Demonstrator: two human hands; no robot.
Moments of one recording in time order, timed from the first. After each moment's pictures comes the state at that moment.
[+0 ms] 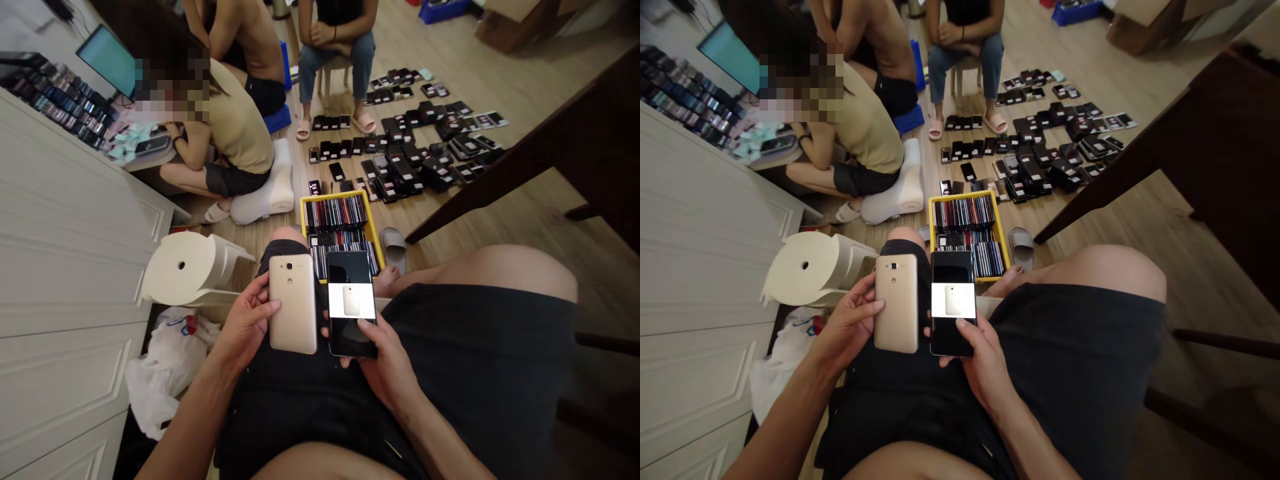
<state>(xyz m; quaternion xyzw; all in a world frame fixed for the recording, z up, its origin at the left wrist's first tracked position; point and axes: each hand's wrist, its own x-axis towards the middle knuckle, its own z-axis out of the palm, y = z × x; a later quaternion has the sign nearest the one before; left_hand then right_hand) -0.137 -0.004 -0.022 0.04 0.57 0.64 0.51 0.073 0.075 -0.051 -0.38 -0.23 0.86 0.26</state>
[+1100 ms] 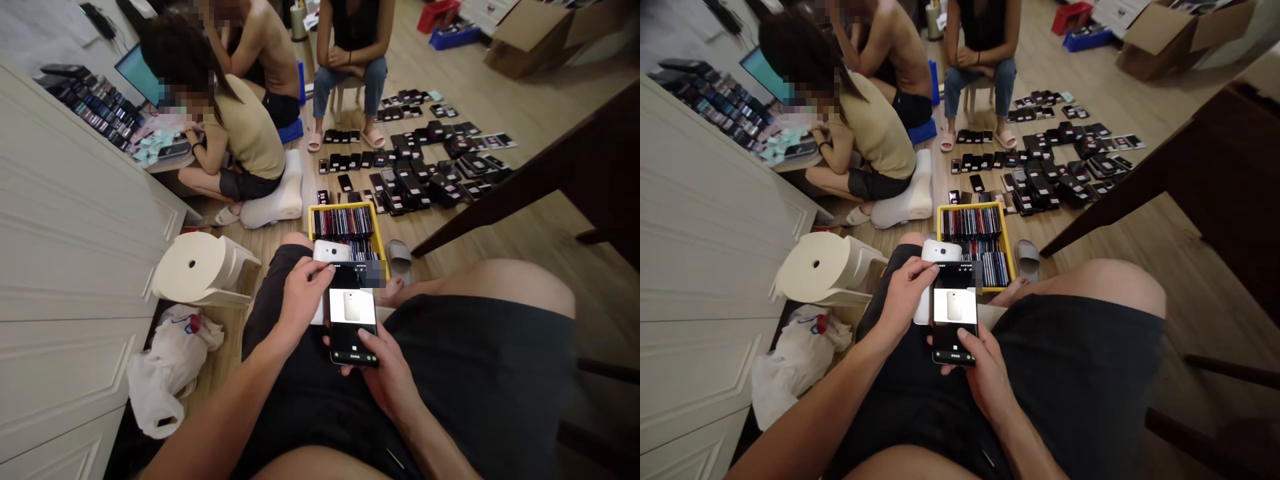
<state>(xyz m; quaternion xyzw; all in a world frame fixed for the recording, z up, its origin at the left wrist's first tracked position) -0.099 0.072 -0.029 0.32 0.72 0.53 0.31 0.074 0.070 -0.053 -0.37 -0.27 0.86 0.23</state>
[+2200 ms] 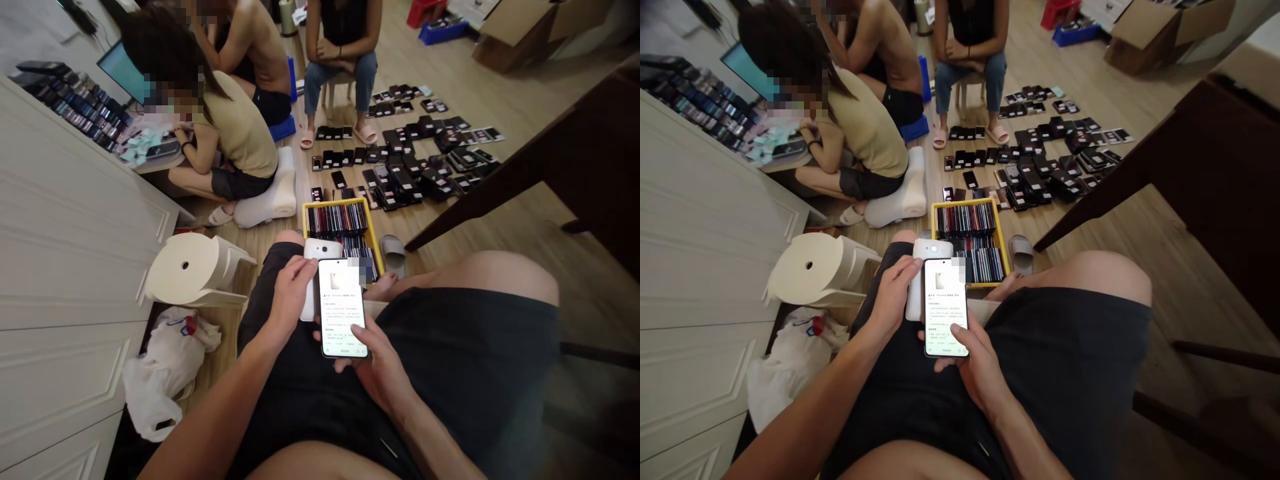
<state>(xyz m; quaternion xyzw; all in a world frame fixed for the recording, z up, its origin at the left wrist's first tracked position) -0.102 0.068 -0.028 0.28 0.67 0.59 0.36 0.075 0.071 -0.052 -0.33 -0.25 0.88 0.21</state>
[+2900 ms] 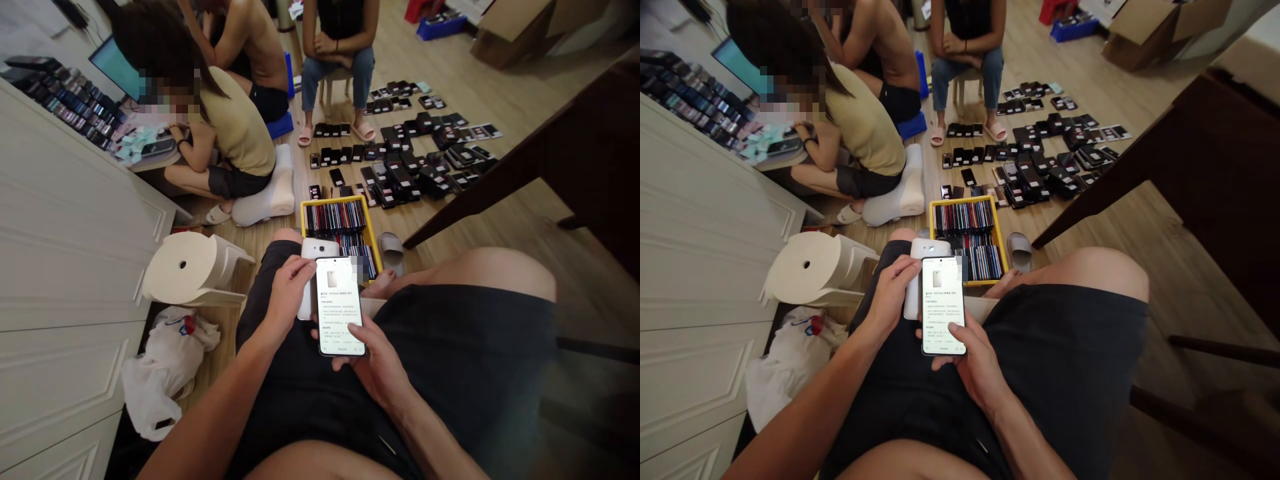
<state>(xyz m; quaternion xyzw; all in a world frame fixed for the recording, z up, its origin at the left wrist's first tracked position) -0.105 0.066 -0.034 0.29 0.68 0.56 0.36 0.073 0.072 -0.052 -0.33 -0.24 0.89 0.21</state>
